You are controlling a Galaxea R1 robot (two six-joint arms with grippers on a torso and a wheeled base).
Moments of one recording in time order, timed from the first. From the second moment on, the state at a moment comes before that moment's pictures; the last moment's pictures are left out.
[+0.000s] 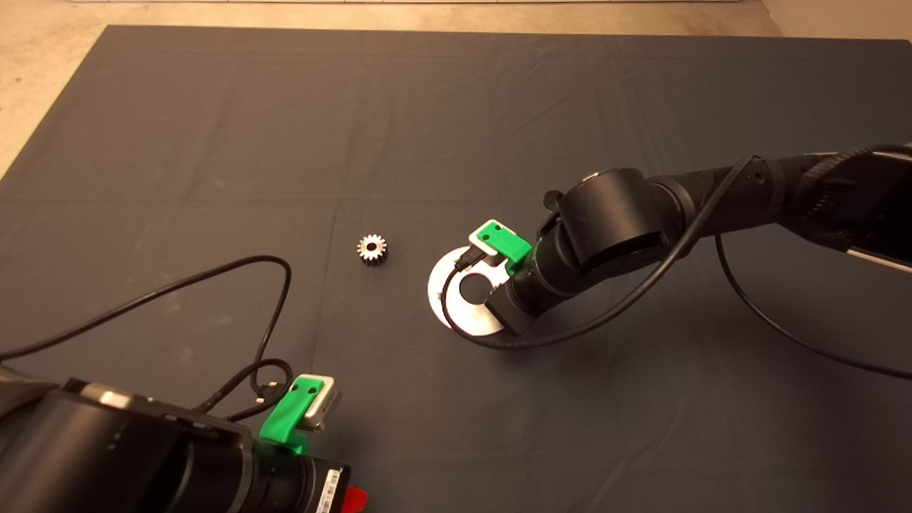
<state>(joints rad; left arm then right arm) -0.07 2.22 -0.32 0.62 1.42 -1.68 0.29 2.76 -0.96 -0.52 -1.54 1.10</state>
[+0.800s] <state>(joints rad) -0.08 2.22 -0.32 0.62 1.42 -1.68 0.29 2.77 -0.97 -0.52 -1.53 1.09</state>
